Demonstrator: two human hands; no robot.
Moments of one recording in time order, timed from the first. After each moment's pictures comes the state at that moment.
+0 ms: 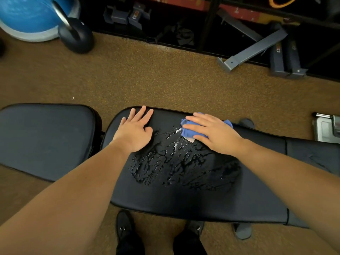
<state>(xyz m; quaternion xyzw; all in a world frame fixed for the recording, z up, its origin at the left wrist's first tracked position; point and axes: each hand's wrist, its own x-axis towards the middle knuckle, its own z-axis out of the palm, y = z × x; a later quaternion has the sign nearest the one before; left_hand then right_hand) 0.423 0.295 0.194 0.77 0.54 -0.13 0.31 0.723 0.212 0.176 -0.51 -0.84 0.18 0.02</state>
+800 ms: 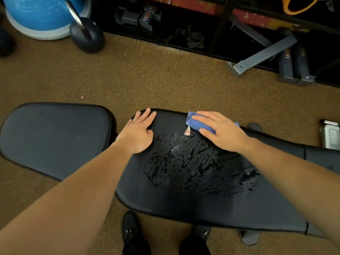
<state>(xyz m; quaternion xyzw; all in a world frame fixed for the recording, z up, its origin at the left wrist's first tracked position) 0.378 0.311 0.199 0.76 0.53 -0.10 0.37 0.690 0.244 0.184 -0.56 -0.79 0.24 0.06</state>
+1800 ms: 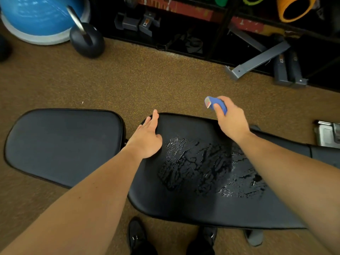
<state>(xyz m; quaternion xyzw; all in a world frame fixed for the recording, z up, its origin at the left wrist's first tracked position) 0.358 0.314 0.193 0.70 0.54 -0.07 0.46 0.653 0.279 0.200 -0.79 -0.53 0.22 0.22</state>
